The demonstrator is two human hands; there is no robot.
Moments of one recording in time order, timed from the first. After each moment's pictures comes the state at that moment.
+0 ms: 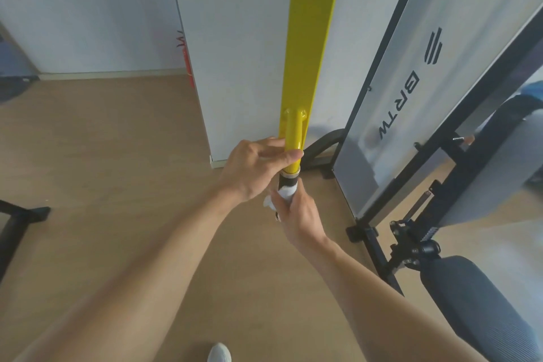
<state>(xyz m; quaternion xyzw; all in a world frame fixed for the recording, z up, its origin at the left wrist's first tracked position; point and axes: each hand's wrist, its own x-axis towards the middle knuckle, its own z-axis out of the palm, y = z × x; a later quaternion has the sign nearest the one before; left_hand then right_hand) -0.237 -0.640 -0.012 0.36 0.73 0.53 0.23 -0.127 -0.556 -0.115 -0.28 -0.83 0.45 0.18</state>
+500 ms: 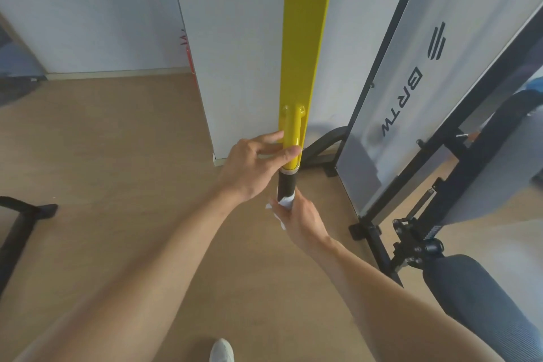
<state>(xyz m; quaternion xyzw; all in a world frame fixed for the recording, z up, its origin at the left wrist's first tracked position) -0.228 -0.635 -0.015 0.35 0.76 0.52 0.18 -0.116 -0.543 -0.128 -0.28 -0.85 0.43 0.11</state>
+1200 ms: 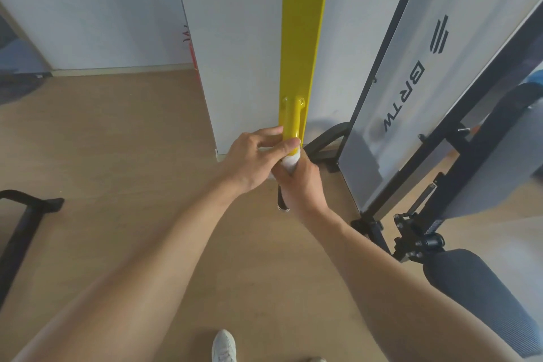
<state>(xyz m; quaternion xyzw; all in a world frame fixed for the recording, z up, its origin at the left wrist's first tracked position) -0.224 -0.635 -0.021 0.34 0.77 0.51 0.19 -0.133 -0.547 -0.074 -0.26 -0.79 0.50 0.24</state>
